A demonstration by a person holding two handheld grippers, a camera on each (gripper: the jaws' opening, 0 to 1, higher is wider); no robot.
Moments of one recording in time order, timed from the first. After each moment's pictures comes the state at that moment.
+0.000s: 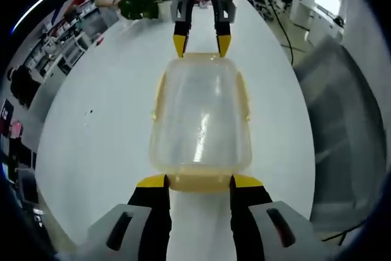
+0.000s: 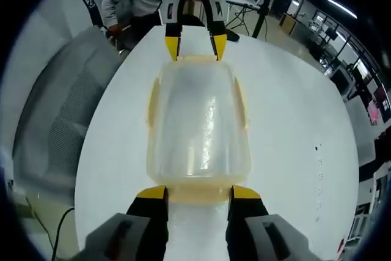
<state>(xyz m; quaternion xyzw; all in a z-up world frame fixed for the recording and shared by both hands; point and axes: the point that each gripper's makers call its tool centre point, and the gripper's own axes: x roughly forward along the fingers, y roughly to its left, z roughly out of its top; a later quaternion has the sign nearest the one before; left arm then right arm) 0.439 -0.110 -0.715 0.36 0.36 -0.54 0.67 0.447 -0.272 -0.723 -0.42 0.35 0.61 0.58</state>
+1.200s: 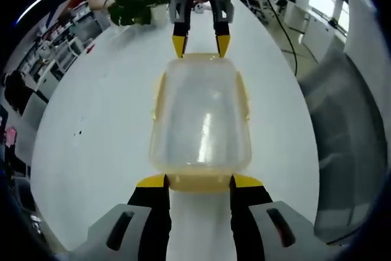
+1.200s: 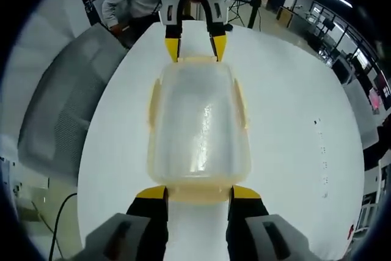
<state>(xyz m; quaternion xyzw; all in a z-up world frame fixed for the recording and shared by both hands) 0.452 -0.163 -0.722 0.35 0.35 -0.57 0.66 0.453 -0.326 -0.729 -0.40 0.38 0.61 0.57</state>
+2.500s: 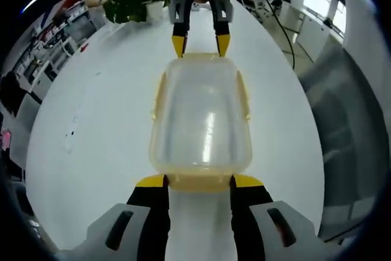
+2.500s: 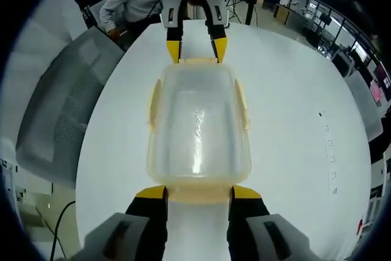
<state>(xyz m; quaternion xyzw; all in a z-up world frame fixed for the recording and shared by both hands) 0.457 -0.164 -0.740 0.35 0.35 -0.59 0.64 0.453 -0.325 -0.744 -0.38 0.38 0.61 0.58</state>
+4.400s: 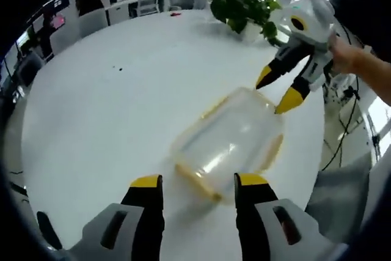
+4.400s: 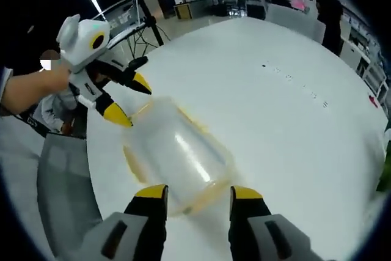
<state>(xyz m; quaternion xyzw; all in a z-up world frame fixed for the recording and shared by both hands) 0.466 -0.162 -0.725 0.07 0.46 -0.36 0.81 0.459 -0.313 -0.725 -0.10 0.49 0.42 0.76</state>
